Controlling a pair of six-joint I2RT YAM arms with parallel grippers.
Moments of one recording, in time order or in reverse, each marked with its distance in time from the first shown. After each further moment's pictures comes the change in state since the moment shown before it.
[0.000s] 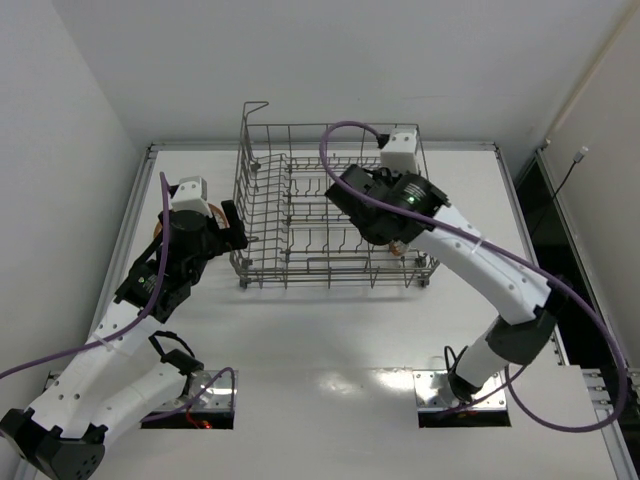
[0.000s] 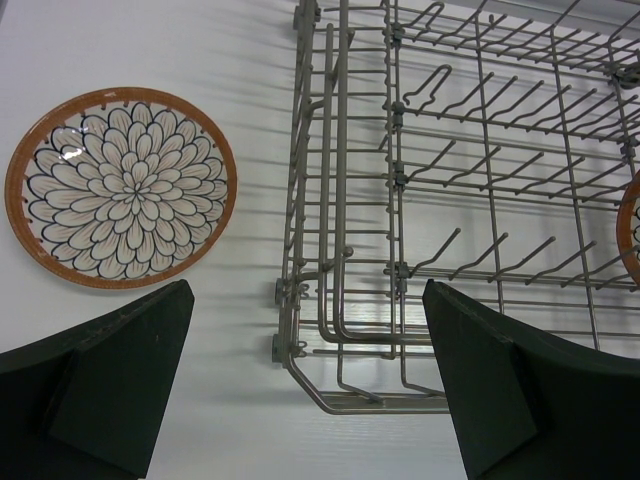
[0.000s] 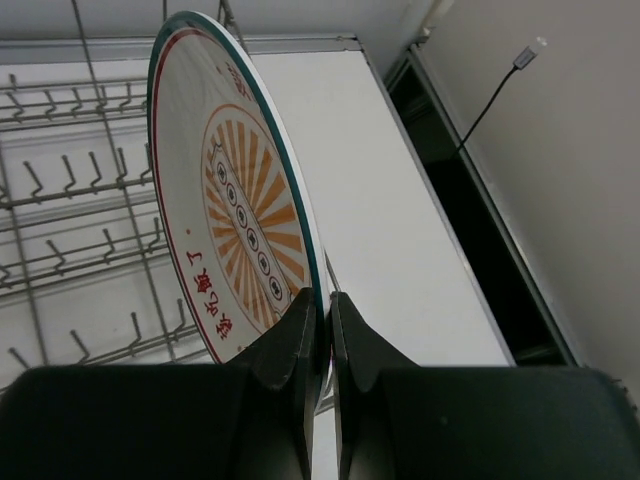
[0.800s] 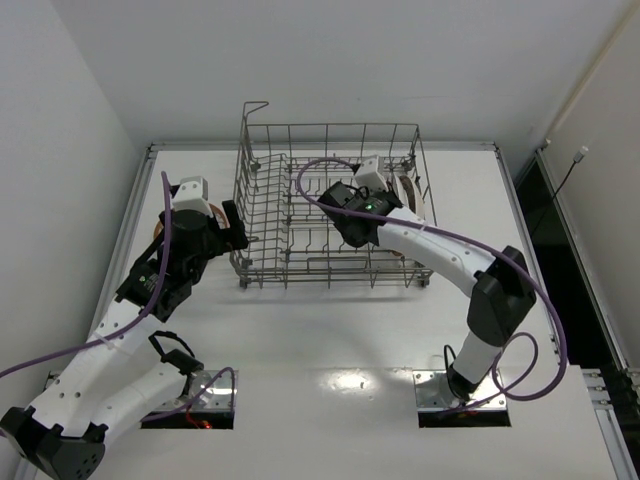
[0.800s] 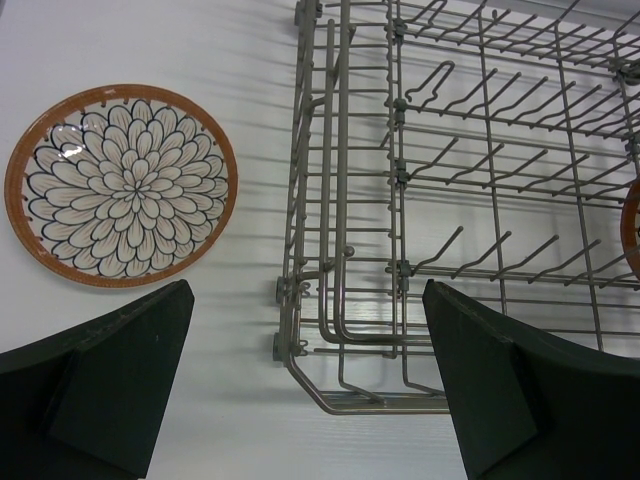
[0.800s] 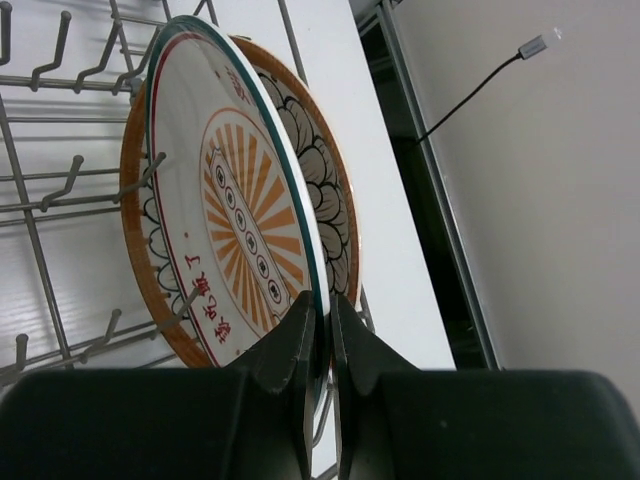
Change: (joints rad) left arm 0.000 0.008 0.000 -0.002 0.000 0.000; right arm -0.135 0.164 -0.380 0.429 -0.003 -0.303
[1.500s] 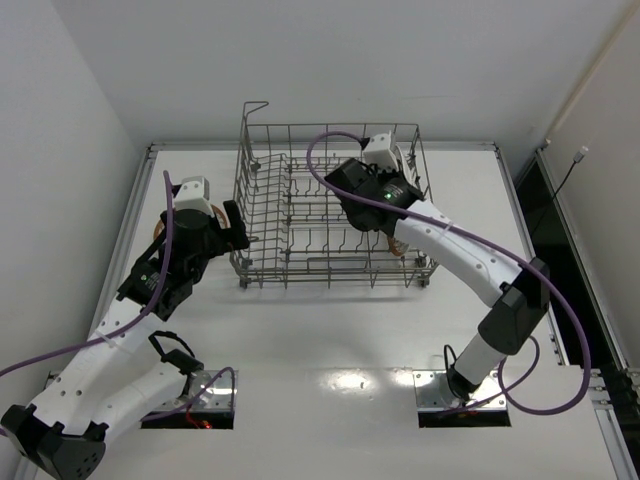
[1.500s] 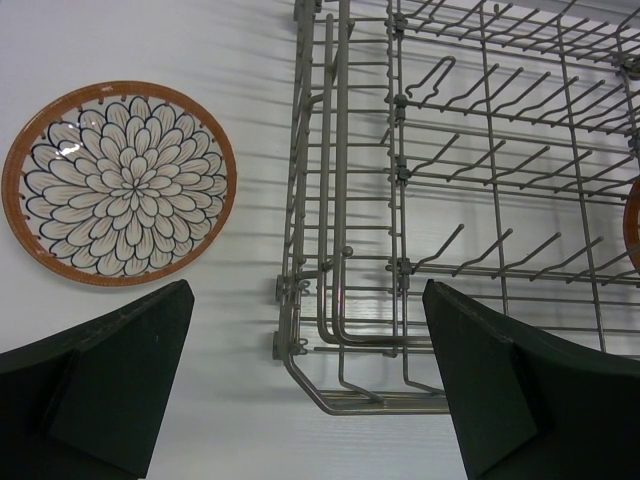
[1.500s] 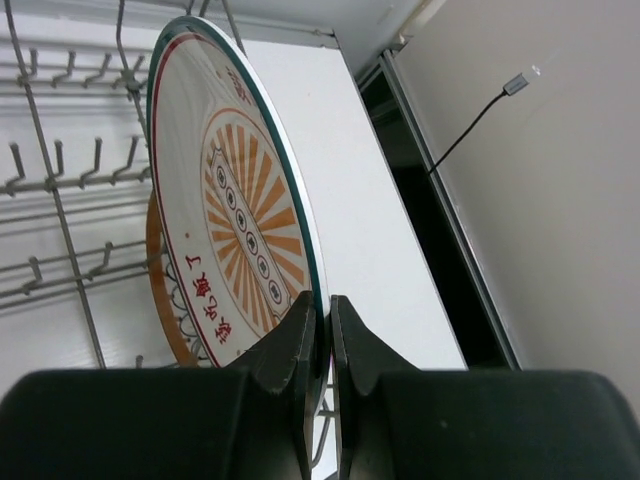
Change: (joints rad) left arm 0.000 0.008 0.000 0.000 0.004 0.000; right arm -0.018 -0.075 0.143 0.057 0.003 -0.105
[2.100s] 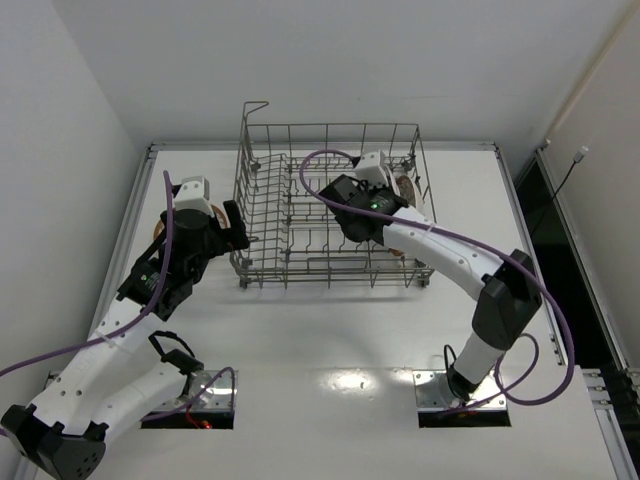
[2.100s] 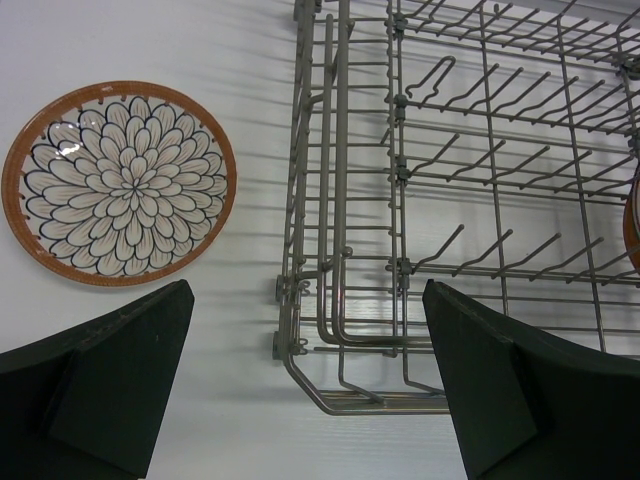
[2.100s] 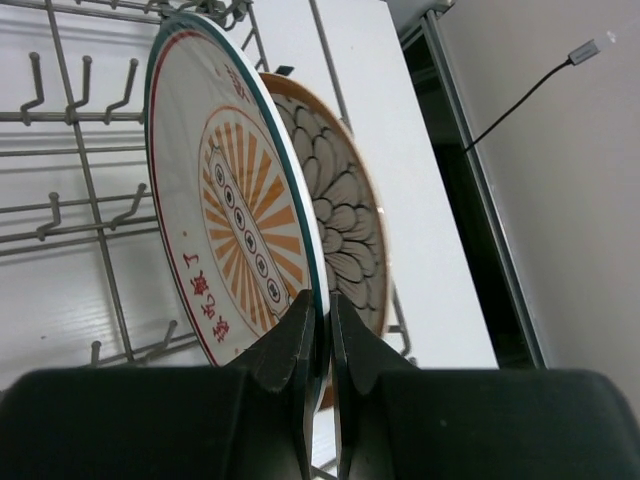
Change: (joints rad) left arm 0.000 0.000 0.000 0.000 0.000 0.000; right arm 0.003 0.033 -0.148 0.079 -0.078 0.040
